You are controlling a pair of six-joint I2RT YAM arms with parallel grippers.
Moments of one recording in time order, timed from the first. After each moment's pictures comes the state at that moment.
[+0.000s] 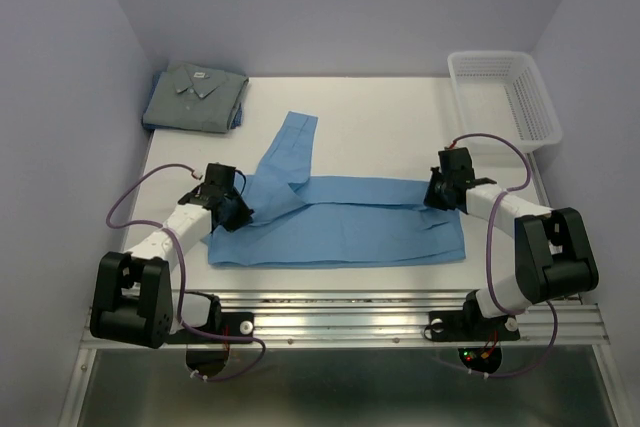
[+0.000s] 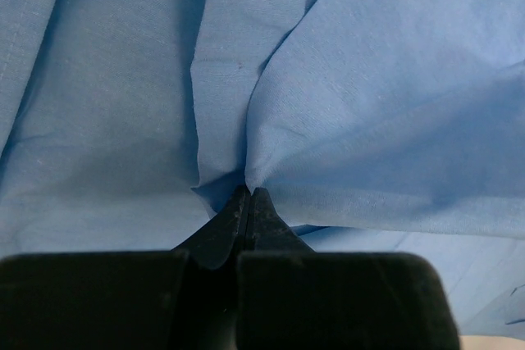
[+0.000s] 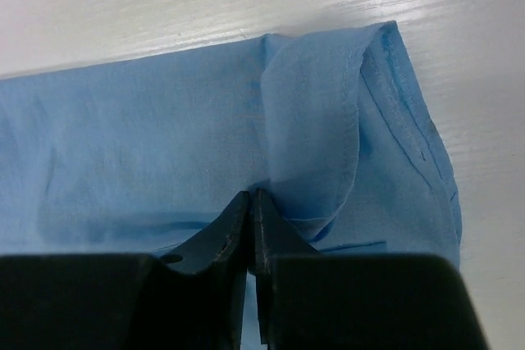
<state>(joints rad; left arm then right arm) -0.20 1.25 0.63 -0.41 -0.01 -0.76 0.17 1.48 0.73 -0.20 0.08 0.44</state>
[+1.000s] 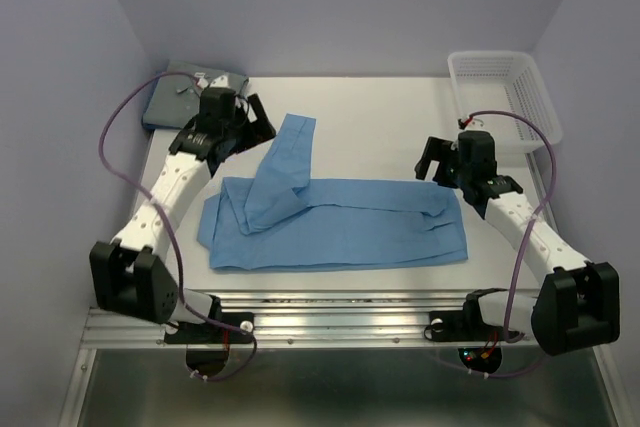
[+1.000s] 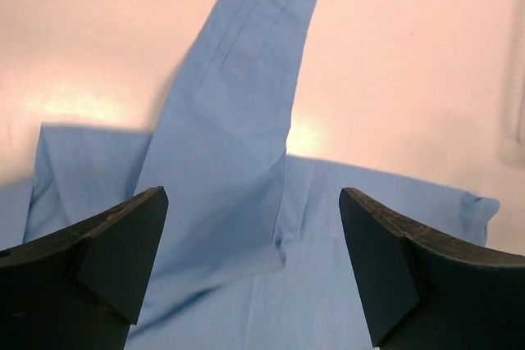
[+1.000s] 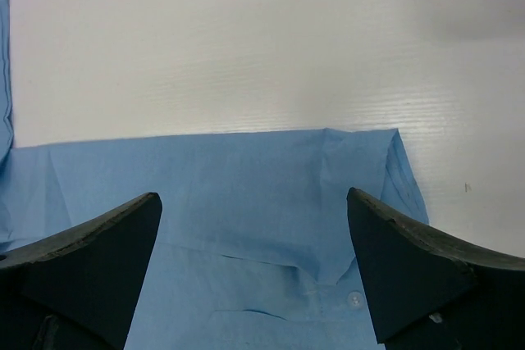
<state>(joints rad) -0.26 1.25 1.12 -0.53 -0.04 -0.61 0.18 1.20 0.82 -0.25 0.07 0.37</state>
